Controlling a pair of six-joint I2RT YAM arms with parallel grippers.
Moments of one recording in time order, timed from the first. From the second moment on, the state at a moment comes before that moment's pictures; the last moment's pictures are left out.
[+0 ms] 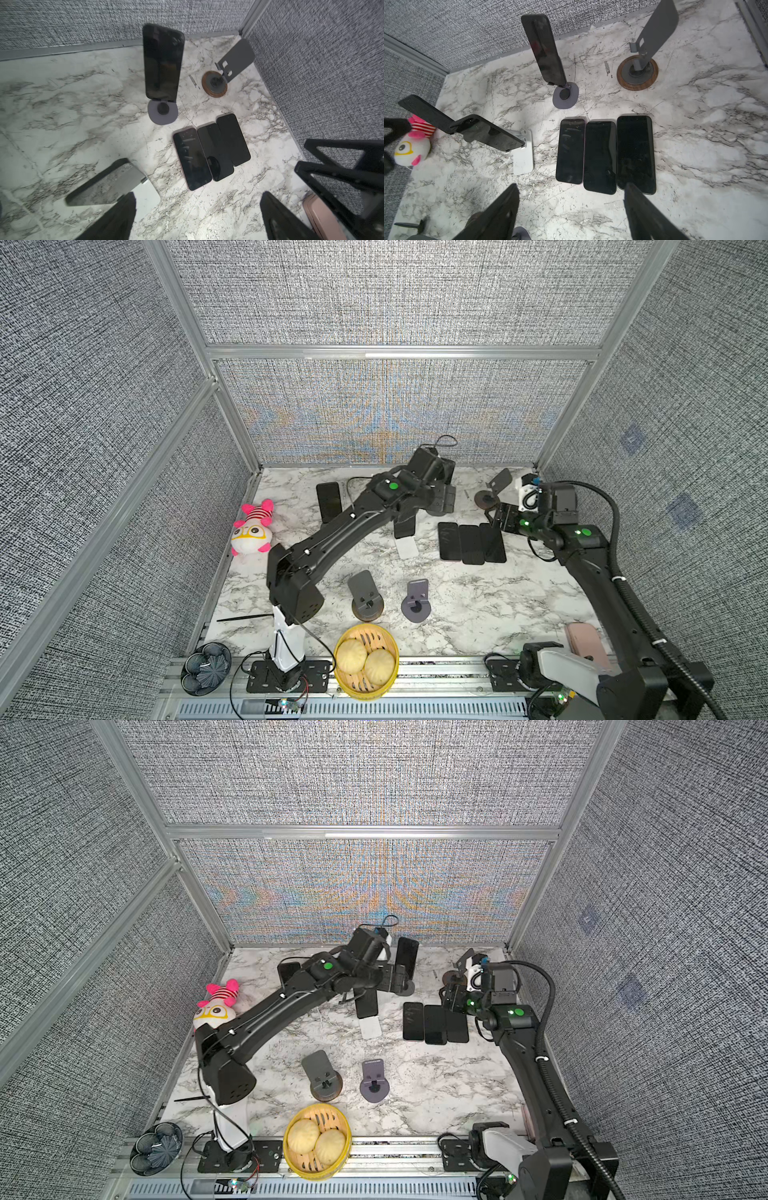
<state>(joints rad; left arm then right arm) -0.83 1.87 1.96 -0.82 0.01 -0.48 0.12 1.16 1.11 -0.67 -0.16 0.28</state>
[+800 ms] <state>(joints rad) -0.50 1.36 1.33 -0.77 -0.14 -0.29 0.50 1.82 1.58 -0.51 0.50 0.47</state>
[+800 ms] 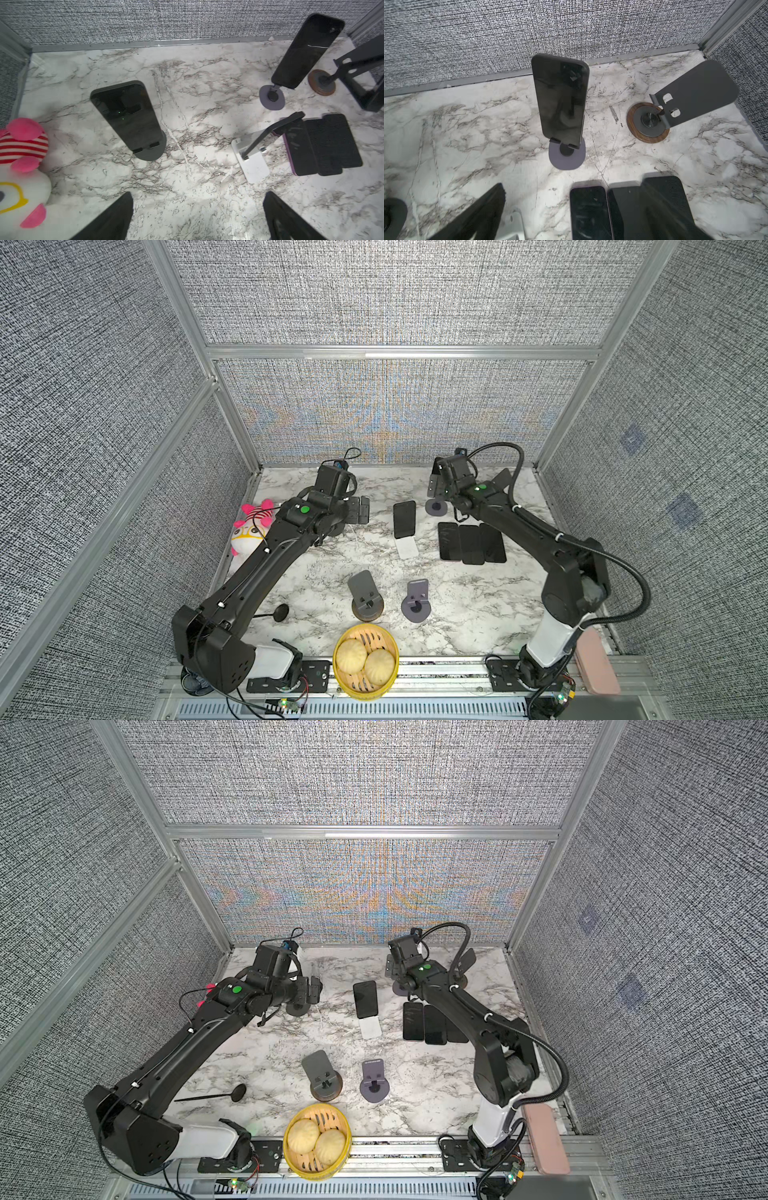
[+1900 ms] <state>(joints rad) -0.32 1.23 1.12 -0.55 0.01 -0.39 0.49 2.25 2.05 -0.61 0.71 0.60</state>
